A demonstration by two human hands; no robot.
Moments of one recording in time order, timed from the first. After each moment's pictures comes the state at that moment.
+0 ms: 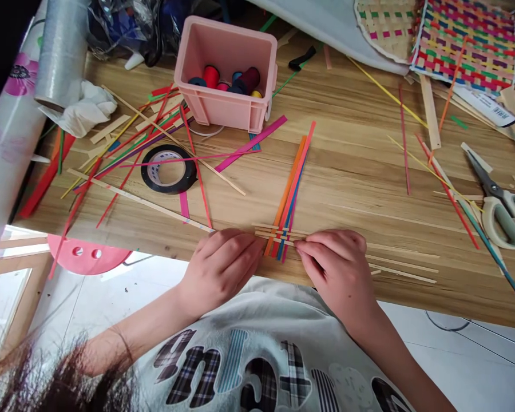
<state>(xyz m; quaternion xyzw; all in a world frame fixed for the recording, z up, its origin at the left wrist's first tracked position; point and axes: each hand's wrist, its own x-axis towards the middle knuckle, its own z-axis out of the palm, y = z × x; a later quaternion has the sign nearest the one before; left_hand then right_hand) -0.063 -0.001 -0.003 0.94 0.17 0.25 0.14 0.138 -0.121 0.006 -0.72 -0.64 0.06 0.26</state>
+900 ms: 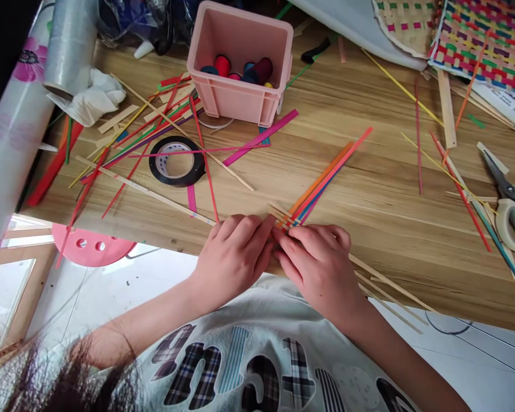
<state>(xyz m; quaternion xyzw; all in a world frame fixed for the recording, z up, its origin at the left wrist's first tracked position) -0.047 -0.003 0.003 0.95 0.24 0.15 0.11 0.113 -0.102 0.011 -0.68 -0.71 0.03 0.18</state>
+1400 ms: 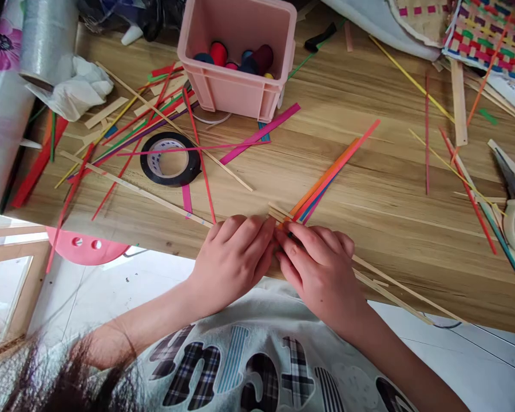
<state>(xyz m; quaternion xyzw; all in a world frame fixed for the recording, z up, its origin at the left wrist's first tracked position) -0.045 -0.002 0.003 0.96 0.24 0.15 0.09 0.111 -0.104 0.008 -0.70 -0.70 0.02 0.15</state>
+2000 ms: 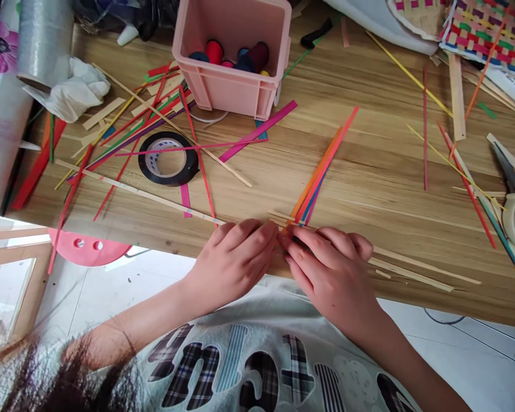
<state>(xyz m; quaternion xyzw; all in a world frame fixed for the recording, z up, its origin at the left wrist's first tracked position) -0.053 -0.001 0.003 0.97 0.15 0.15 0.08 0.118 -0.115 0.013 -0.70 -0.70 0.00 0.14</state>
